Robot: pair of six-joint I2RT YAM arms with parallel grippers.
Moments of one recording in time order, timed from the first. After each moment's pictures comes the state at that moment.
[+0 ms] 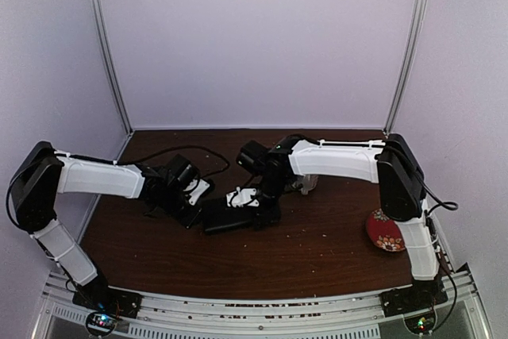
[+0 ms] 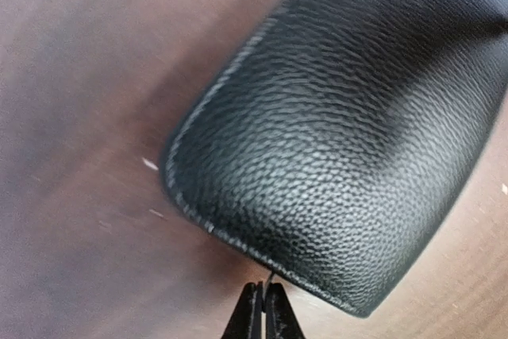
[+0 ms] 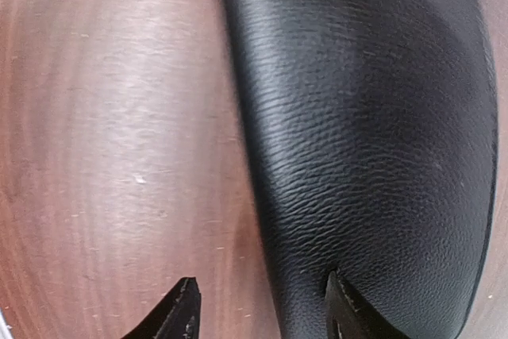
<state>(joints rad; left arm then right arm) -0.71 1.61 0.88 -0.43 0.03 -0.06 0.93 2.22 1.84 -0.93 -0.19 -0.75</state>
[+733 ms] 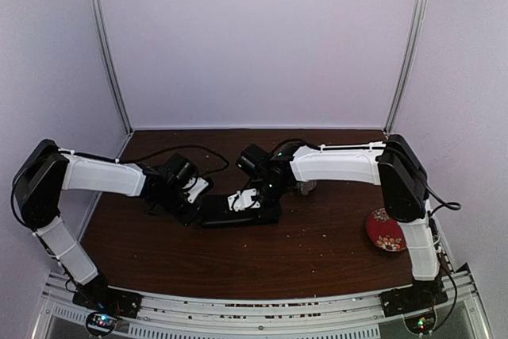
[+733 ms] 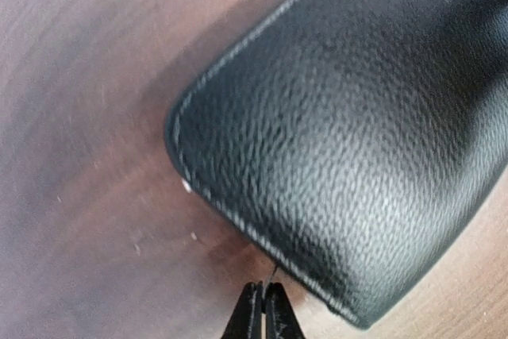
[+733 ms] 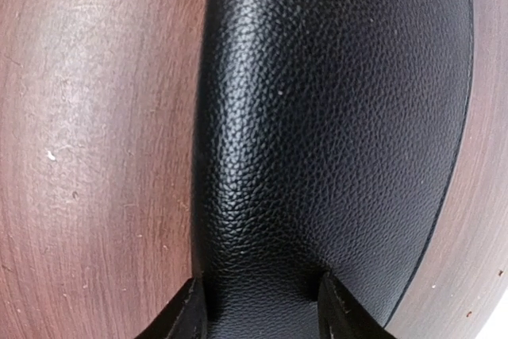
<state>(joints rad) -0.66 1.66 0.91 -0.40 0.00 0.03 0.94 2.19 1.75 -0.78 0.02 -0.86</state>
